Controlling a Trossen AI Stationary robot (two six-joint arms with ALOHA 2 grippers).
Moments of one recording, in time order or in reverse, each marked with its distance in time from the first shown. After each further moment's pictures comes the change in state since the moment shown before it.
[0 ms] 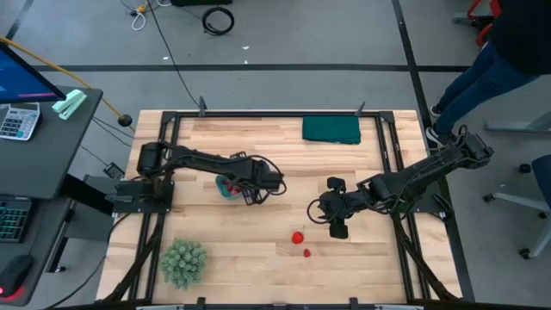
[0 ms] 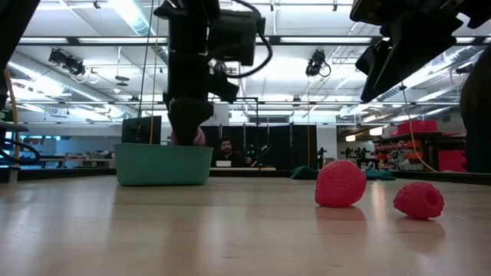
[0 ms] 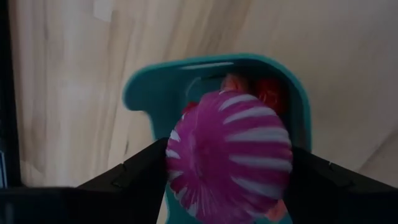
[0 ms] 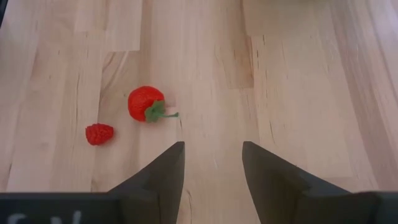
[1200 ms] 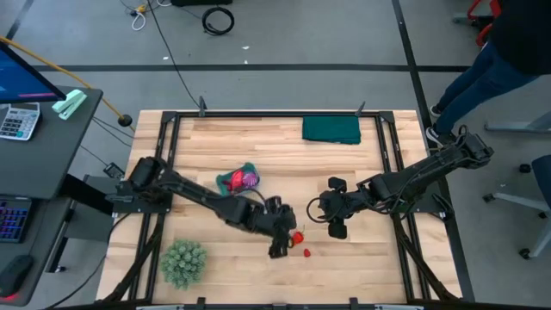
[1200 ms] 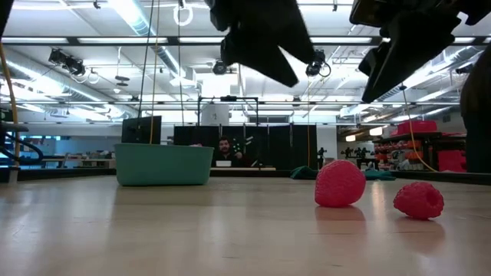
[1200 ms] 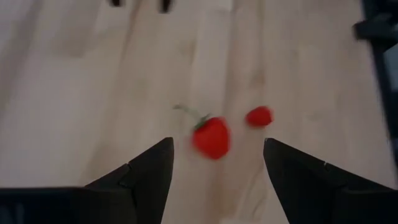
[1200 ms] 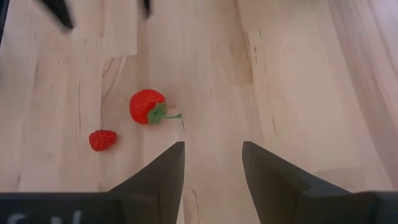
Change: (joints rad) left arm -0.335 -0.008 0.076 0.676 0.160 -0.005; right arm 0.000 0.000 0.000 -0.003 0.000 0.072
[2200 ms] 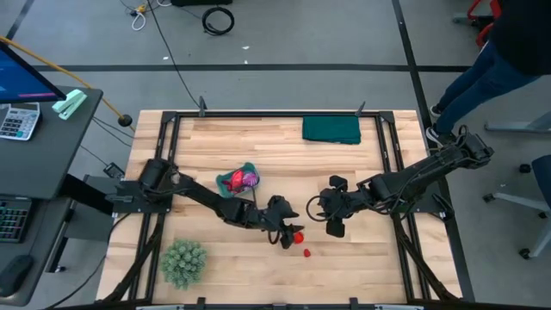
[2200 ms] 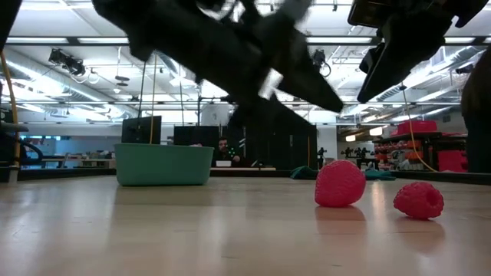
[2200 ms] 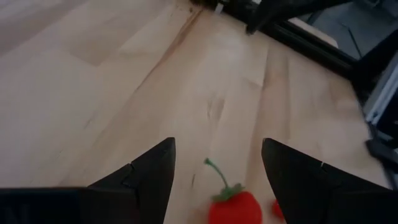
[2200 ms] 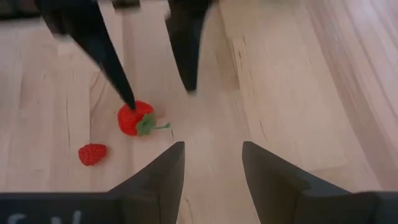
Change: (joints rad) left arm 0.041 0.075 -0.376 0.823 -0.100 -0.240; right arm -0.001 0.000 0.000 0.006 0.054 0.040
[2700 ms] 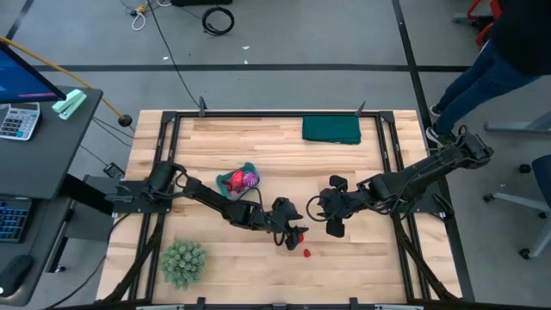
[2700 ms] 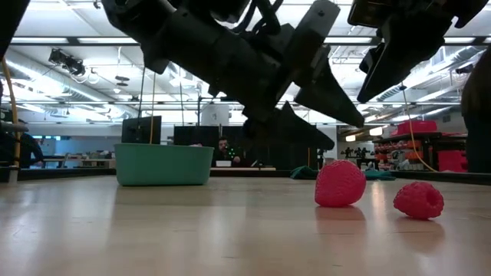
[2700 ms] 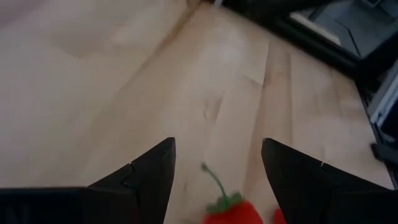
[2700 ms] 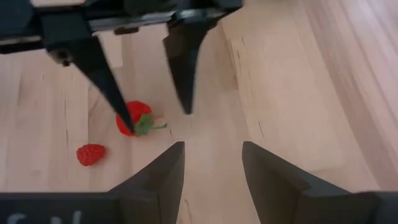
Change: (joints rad) left arm 0.011 0.076 0.061 0.010 0.006 -0.011; right arm 0.000 0.000 0.000 -0.001 0.006 0.000
